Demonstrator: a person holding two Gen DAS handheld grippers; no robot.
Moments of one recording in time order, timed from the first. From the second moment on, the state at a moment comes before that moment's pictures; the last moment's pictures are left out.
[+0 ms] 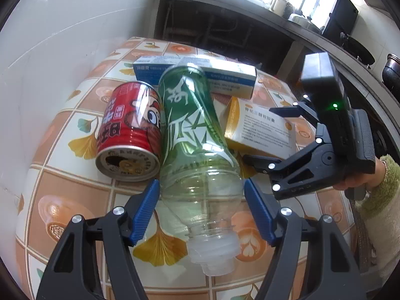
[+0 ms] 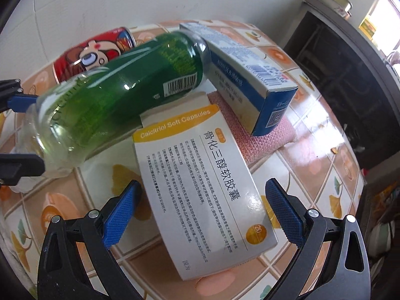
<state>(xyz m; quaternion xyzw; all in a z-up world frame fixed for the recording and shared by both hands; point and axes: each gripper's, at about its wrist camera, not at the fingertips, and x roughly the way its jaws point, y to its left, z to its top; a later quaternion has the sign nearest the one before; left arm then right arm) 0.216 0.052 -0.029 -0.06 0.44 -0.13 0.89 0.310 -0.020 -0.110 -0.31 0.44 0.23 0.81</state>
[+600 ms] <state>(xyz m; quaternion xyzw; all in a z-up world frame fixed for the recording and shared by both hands) 0.176 0.046 -0.032 -0.09 0.49 -0.15 0.86 0.247 -0.041 -0.096 -0.22 0.46 0.22 0.83</state>
